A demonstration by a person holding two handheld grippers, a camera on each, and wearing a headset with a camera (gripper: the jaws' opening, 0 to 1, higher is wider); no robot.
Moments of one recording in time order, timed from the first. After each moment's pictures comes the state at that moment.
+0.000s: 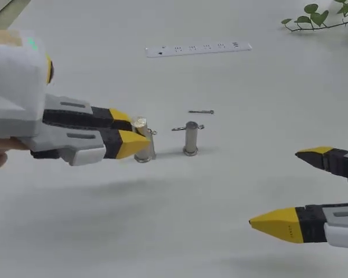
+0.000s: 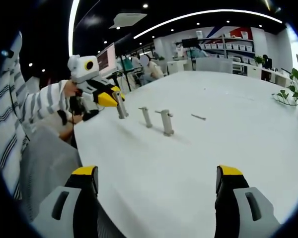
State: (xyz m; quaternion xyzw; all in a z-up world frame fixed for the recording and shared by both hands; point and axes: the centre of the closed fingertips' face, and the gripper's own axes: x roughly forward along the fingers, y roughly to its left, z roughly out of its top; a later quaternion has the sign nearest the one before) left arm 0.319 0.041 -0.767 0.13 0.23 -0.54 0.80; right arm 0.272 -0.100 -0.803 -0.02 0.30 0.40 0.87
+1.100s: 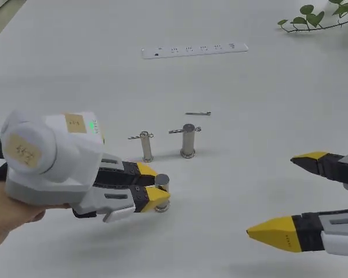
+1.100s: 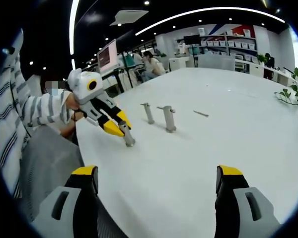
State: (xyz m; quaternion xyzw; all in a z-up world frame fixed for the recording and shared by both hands) left arm 0.296 0.020 -0.825 0.16 0.25 -0.56 0.77; right arm 0.270 -0.099 -0.808 -0.02 0.31 0.41 0.86
